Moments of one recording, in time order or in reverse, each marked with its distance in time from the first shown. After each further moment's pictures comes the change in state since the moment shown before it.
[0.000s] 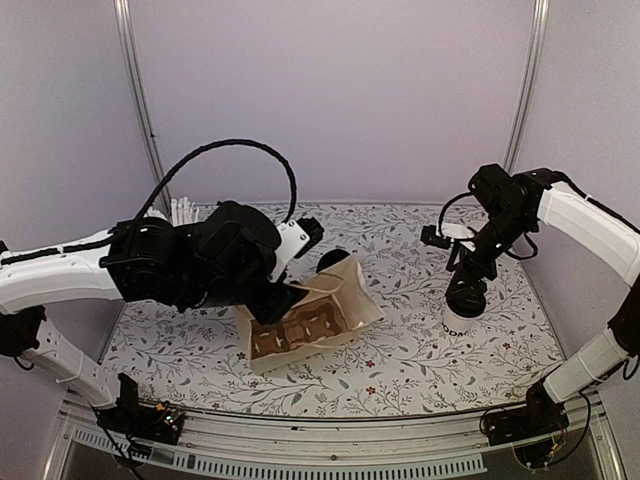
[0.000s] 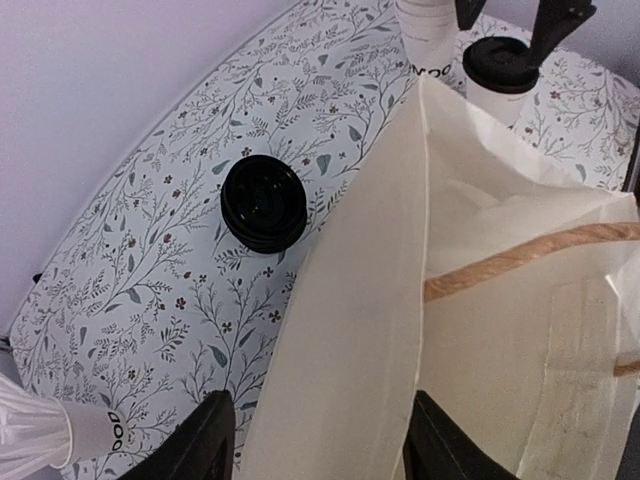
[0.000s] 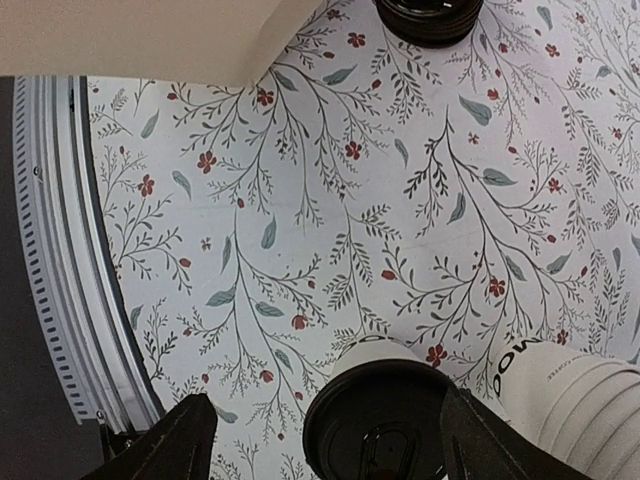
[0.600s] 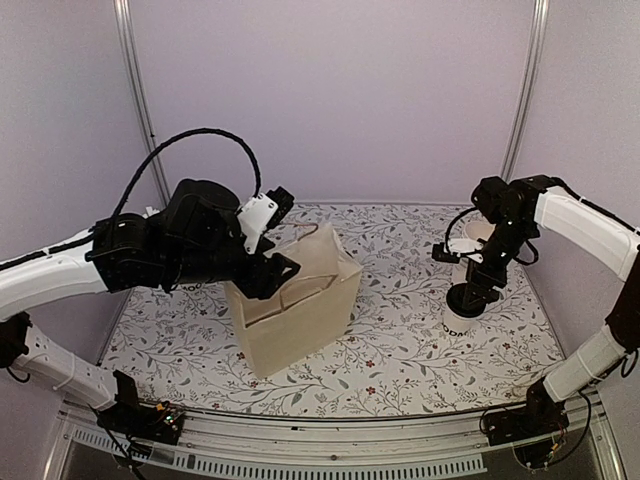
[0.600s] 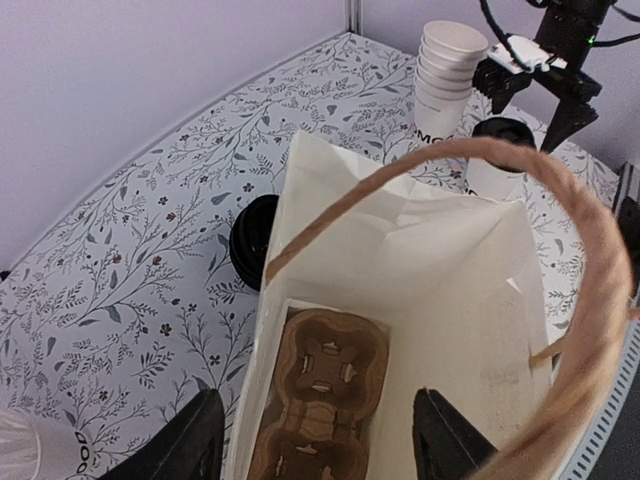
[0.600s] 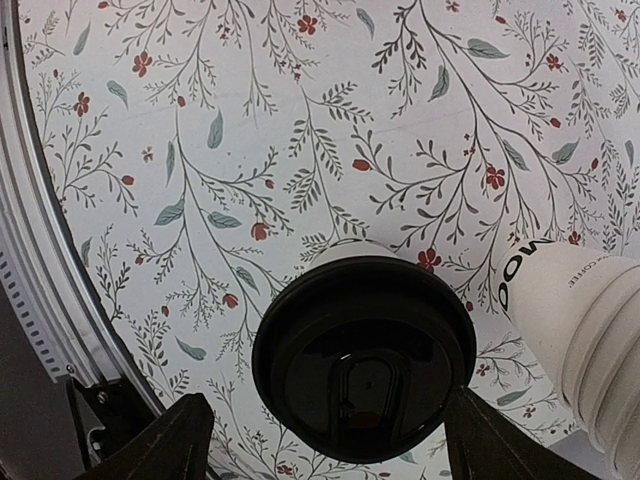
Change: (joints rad) left arm 0.186 -0.129 -0.134 0.205 0.183 0.005; right arm -0.051 0.012 -0.062 -0.068 0.188 -0.020
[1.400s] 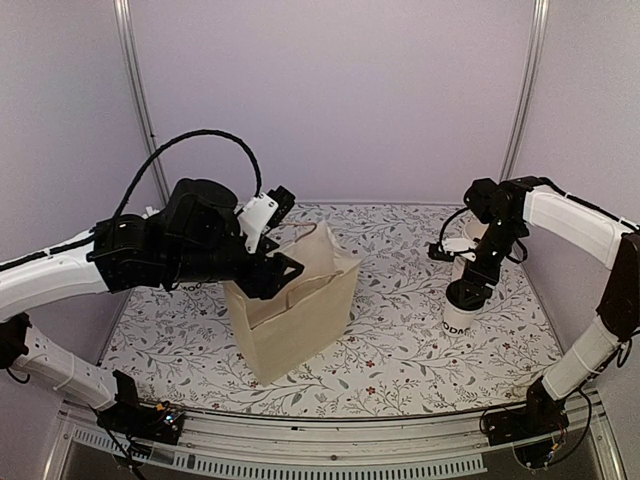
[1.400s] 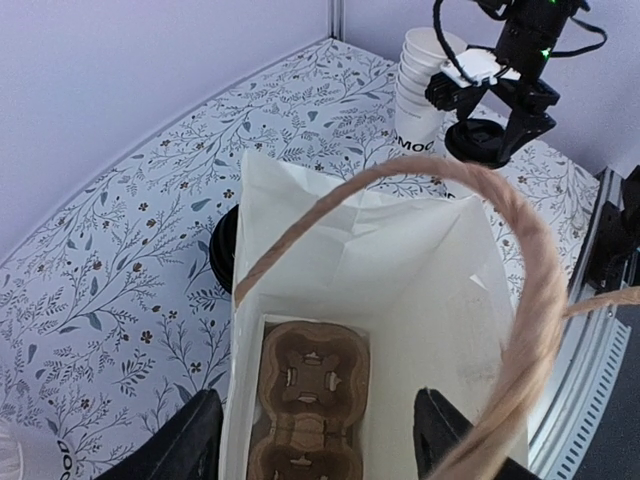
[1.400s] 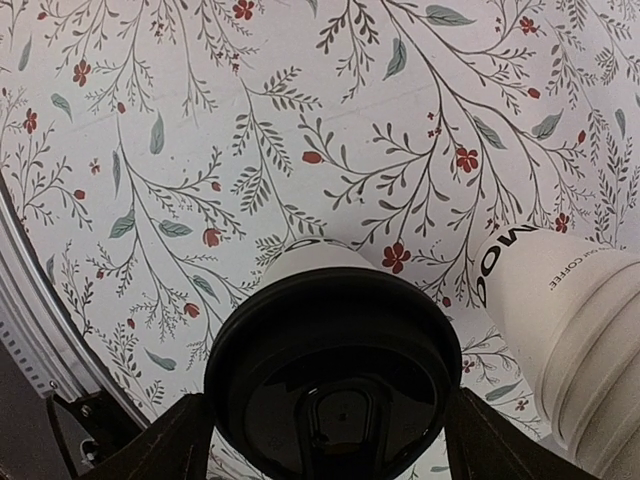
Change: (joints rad) left arm 0.016 -0.005 -0.014 0.039 0.063 -0.008; right arm -0.006 0.082 0.015 0.055 0.072 0.056
